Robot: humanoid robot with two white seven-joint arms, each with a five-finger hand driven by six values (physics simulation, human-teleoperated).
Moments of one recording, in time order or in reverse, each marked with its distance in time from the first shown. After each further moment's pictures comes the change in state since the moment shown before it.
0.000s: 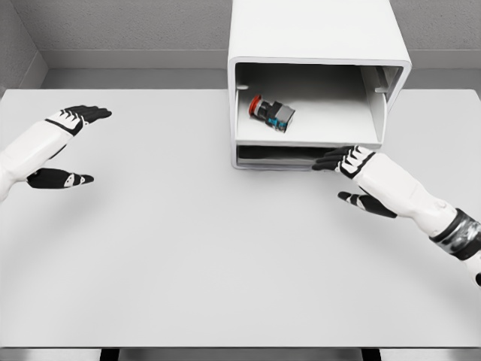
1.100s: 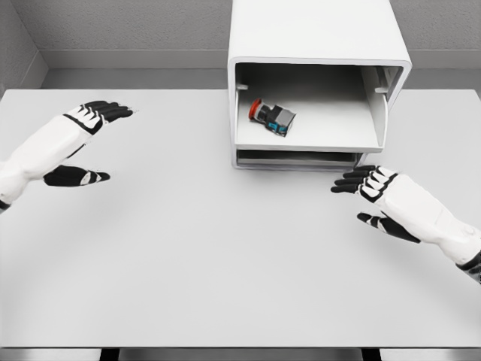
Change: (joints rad) left arm -0.006 -0.009 -0.036 -0.062 -0.003 -0.001 0.000; right arm 0.187 -0.108 -0.085 -0.117 0.008 0.000 -0.073
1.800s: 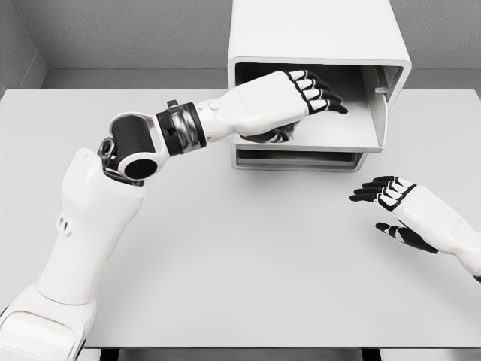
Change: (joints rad) left arm -0.508 -0.373 -0.575 0.117 -0.396 0.000 0.000; right arm 0.103 -0.020 -0.087 0.024 0.004 0.000 -0.008
